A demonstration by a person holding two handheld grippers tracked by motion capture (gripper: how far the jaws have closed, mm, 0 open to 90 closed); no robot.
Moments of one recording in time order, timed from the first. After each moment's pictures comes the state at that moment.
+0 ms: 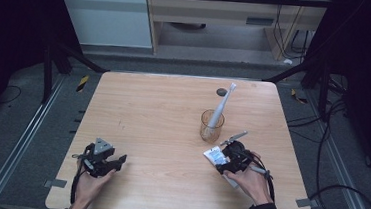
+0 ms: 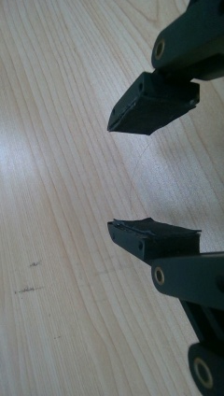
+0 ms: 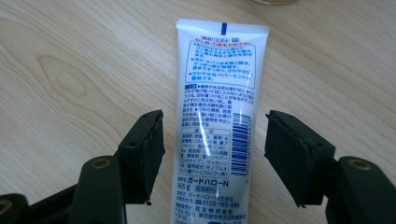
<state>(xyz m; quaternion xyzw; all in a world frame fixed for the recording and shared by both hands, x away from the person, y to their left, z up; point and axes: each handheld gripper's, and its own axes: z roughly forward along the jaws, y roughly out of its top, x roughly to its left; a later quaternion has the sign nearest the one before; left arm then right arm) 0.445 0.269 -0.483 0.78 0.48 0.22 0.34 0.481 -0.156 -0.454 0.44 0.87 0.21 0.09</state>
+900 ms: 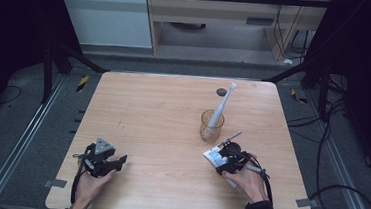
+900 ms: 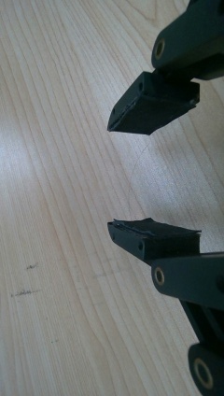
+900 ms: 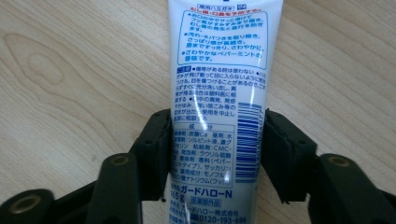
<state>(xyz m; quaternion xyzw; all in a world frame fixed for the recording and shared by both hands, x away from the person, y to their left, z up) 0.446 0.268 -0.484 0.78 0.48 0.22 0.33 0.490 -0.151 -0.470 0.45 0.88 0.17 0.06</state>
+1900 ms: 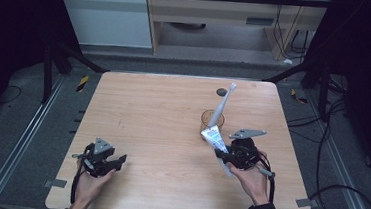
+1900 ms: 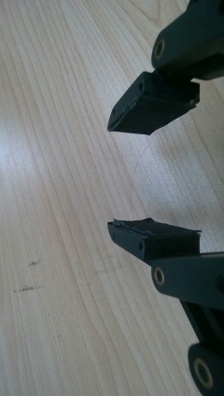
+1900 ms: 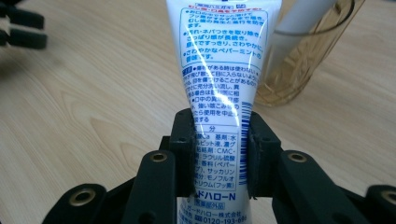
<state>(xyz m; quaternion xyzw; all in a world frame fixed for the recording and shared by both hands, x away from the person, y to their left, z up) 0.445 0.269 -0.483 0.78 0.49 0.22 0.34 0.464 -0.165 -0.410 0.42 0.81 0.40 0.12</state>
